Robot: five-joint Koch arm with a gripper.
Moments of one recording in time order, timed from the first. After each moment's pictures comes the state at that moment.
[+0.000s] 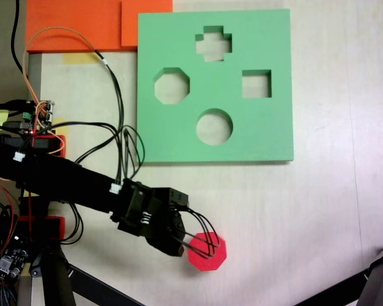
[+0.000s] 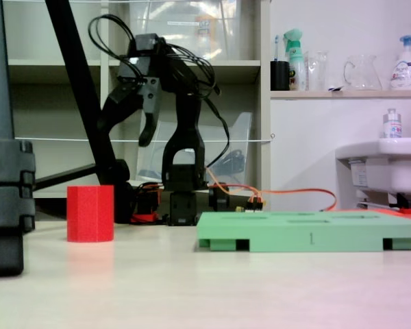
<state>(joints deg) 18.7 95.4 79.3 88.1 73.7</state>
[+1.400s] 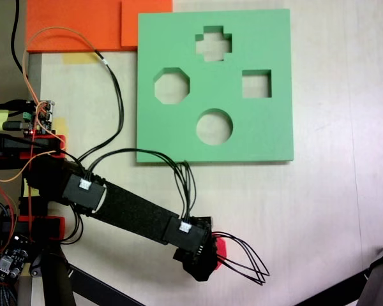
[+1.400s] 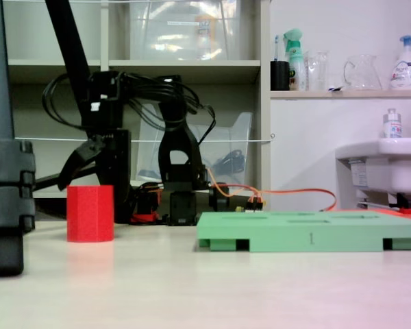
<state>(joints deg) 21.5 67.2 68.0 88.9 64.0</state>
